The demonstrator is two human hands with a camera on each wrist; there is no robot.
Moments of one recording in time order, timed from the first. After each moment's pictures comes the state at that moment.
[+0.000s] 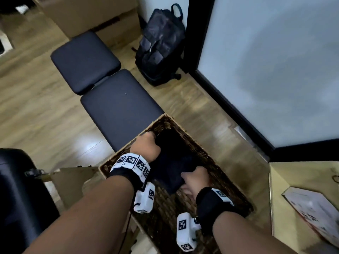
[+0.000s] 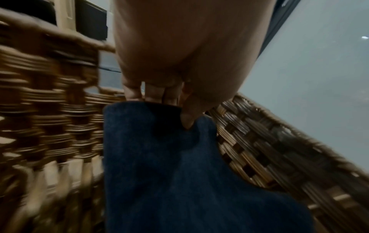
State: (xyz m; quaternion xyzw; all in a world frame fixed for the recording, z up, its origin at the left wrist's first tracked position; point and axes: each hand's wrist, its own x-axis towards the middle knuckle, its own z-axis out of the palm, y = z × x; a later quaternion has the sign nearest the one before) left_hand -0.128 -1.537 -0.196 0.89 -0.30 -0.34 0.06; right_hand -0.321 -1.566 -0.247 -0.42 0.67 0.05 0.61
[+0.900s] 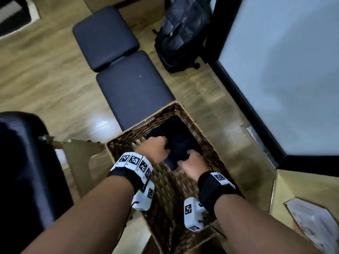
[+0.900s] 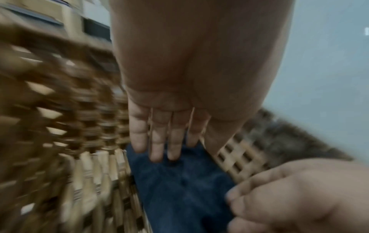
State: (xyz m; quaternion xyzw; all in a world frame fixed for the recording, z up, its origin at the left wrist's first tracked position) left_hand -0.160 -1.516 -0.209 0.83 -0.37 -0.42 -0.01; right_hand -0.308 -1.597 -0.246 -0.66 0.48 0.21 0.54
